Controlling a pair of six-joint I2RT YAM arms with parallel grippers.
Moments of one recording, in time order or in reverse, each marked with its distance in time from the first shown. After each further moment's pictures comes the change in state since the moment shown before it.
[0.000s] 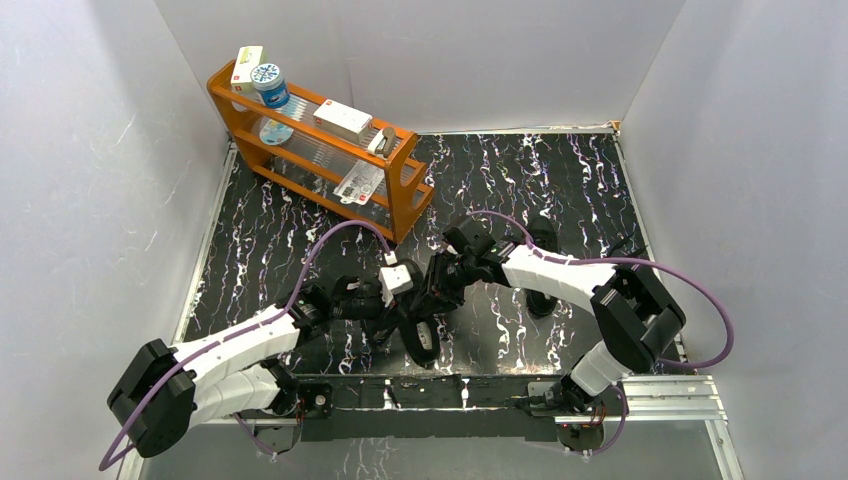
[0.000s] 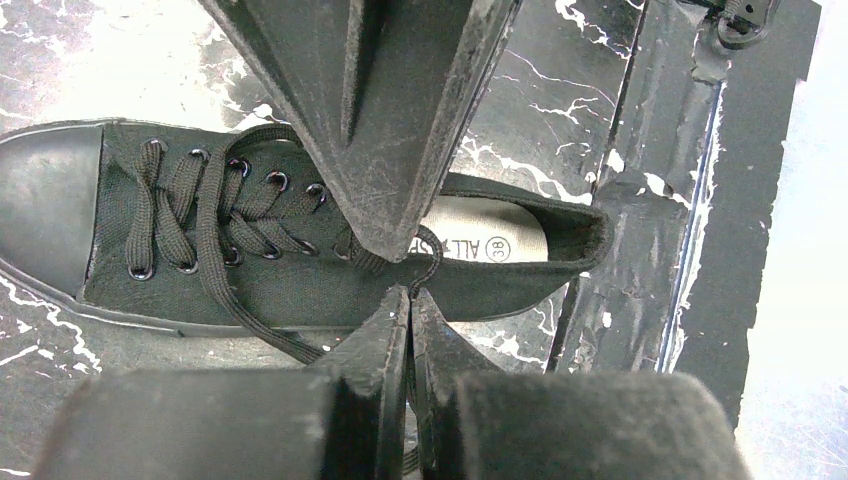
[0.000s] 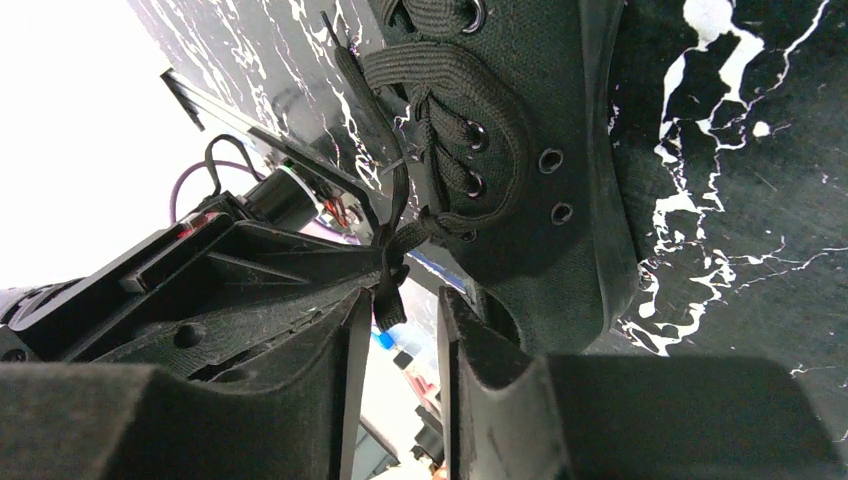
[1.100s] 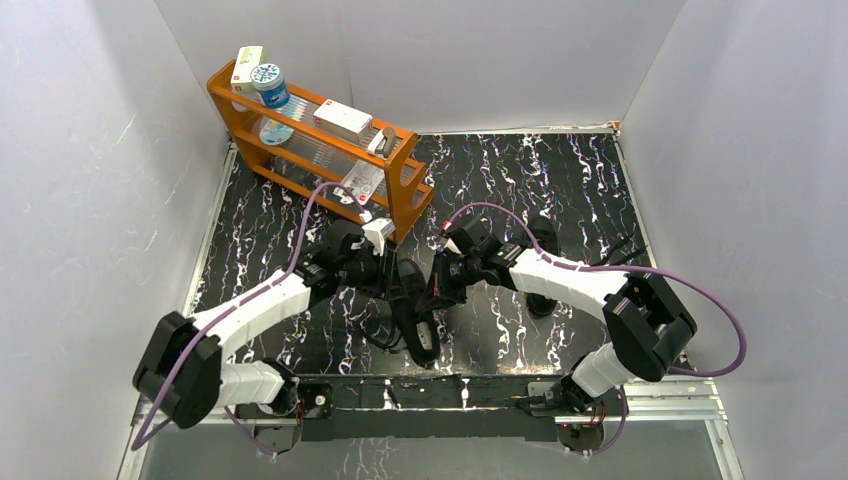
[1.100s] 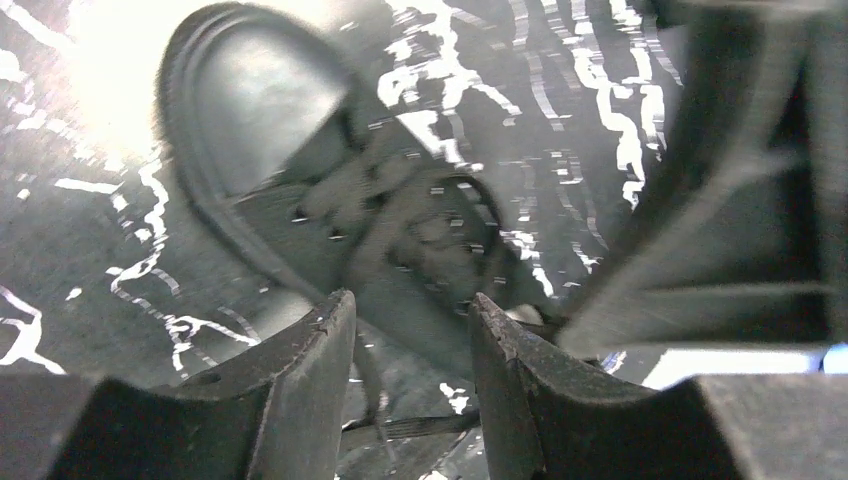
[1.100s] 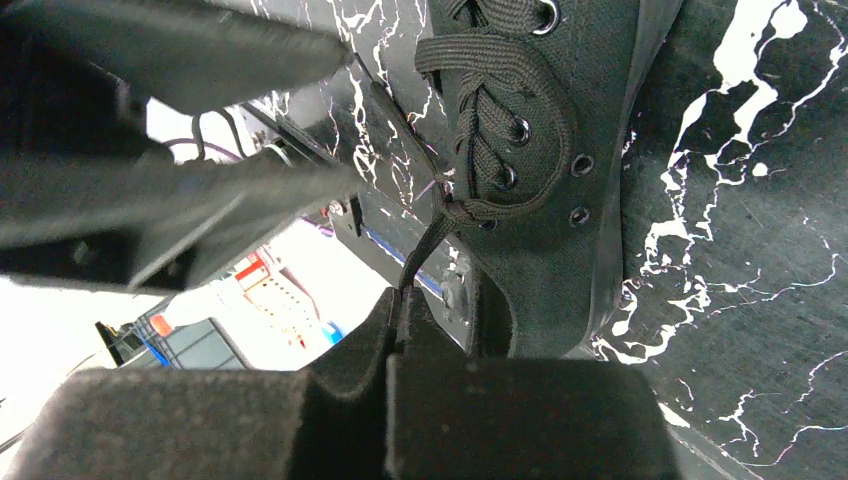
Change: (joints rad) left arm 0.148 0.156 0.238 -0.189 -0.113 -0.492; right arm 0.001 -0.060 -0.029 0.047 0.004 -0.136
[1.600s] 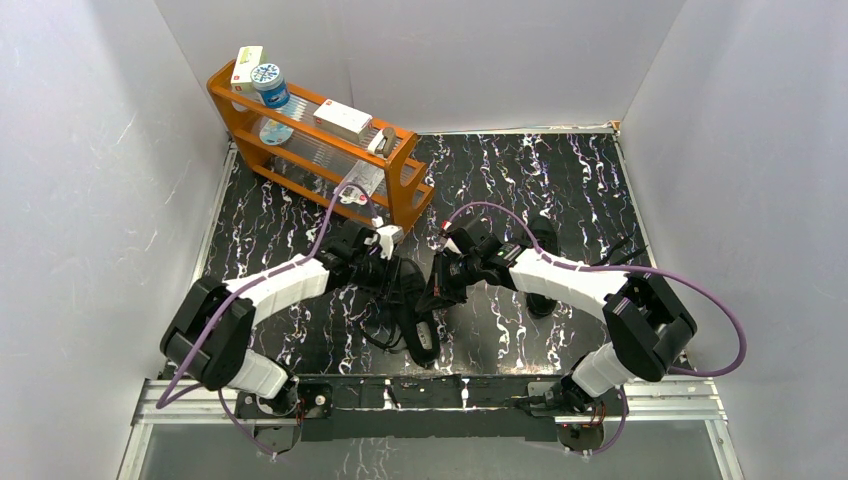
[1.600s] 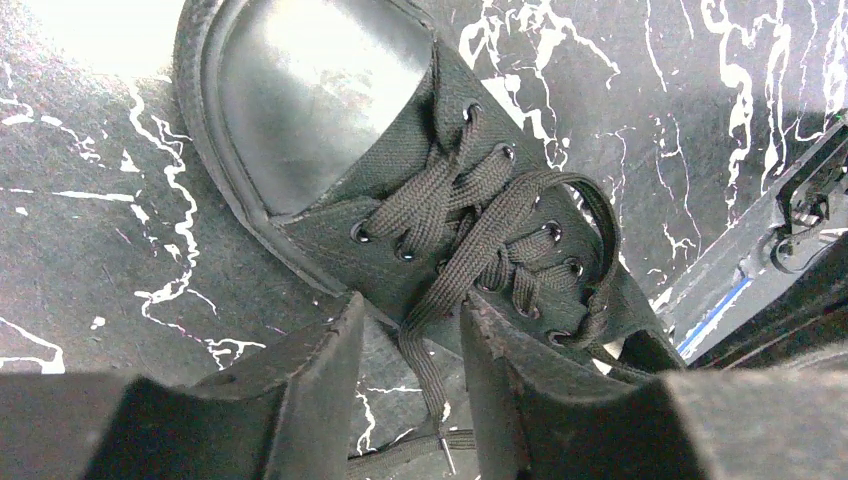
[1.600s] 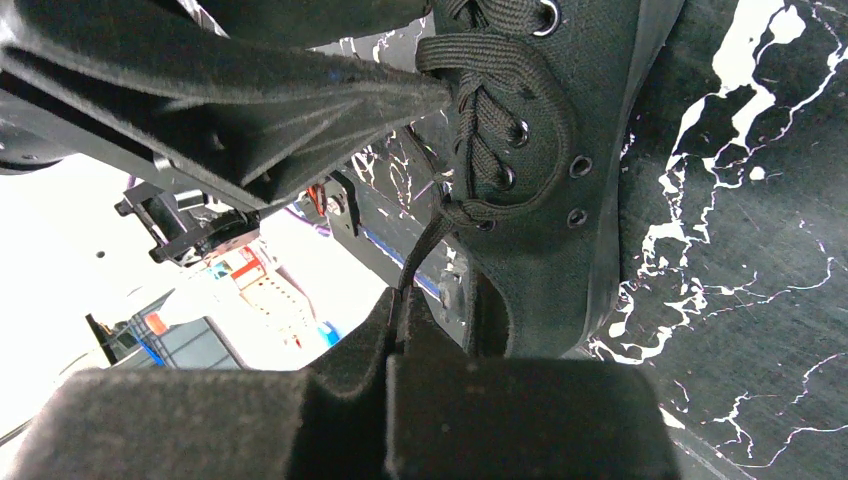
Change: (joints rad) left arm 0.042 0.233 0.048 -0.058 0.003 0.109; right arm -0.002 0.000 0.000 0.001 0.000 -0.014
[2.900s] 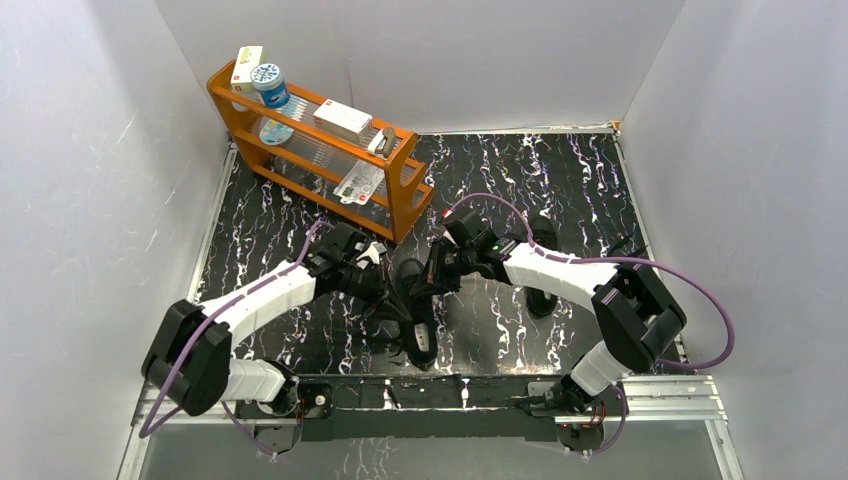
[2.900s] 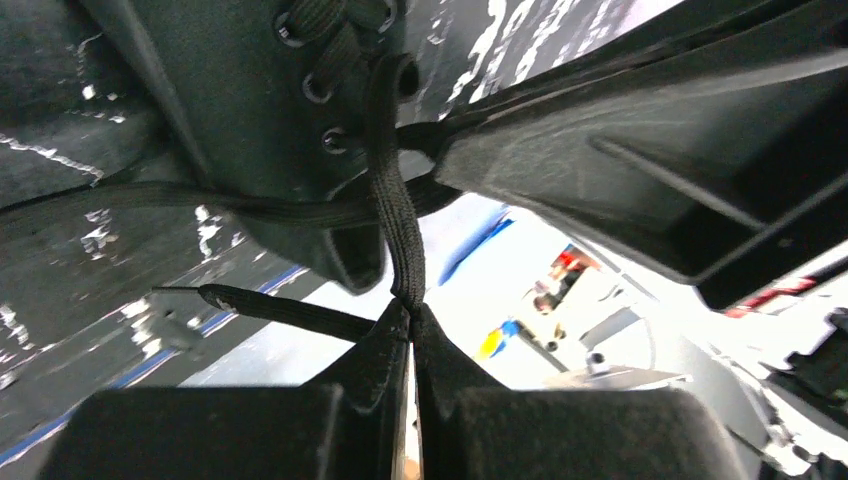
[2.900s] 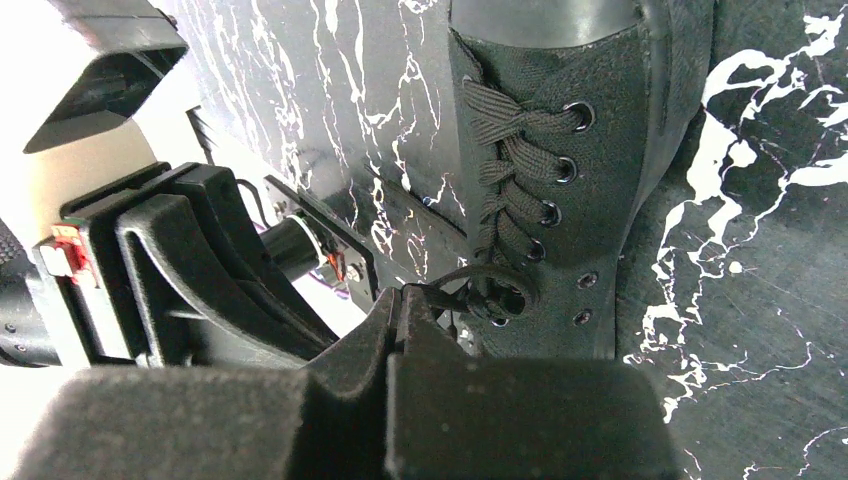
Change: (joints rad) left arm 0.005 -0.100 0.027 -0.258 0.346 -0.682; right arm -0.020 0.060 0.040 0.090 0.081 0.052
